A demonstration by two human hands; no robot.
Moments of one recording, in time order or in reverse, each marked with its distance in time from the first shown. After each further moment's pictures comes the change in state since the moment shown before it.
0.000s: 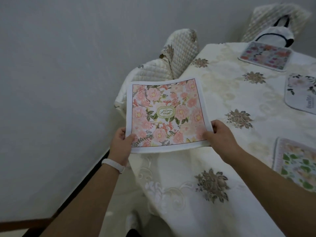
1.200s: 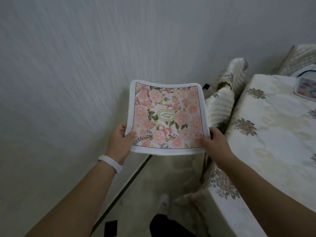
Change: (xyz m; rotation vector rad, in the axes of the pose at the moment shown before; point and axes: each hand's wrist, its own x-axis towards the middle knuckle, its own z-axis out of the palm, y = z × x) left_hand 0.266 0.066 -0.310 -0.004 -0.055 0.134; right_hand 0.084 -0.172 0.372 -0.032 0.030 -0.100
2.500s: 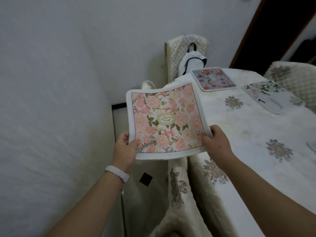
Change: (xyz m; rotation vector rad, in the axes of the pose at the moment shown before) left_hand 0.425 0.044 0.466 0.009 -0.818 -0.142; right_hand 0.349 -0.008 -0.159 -0.048 0.900 0.379
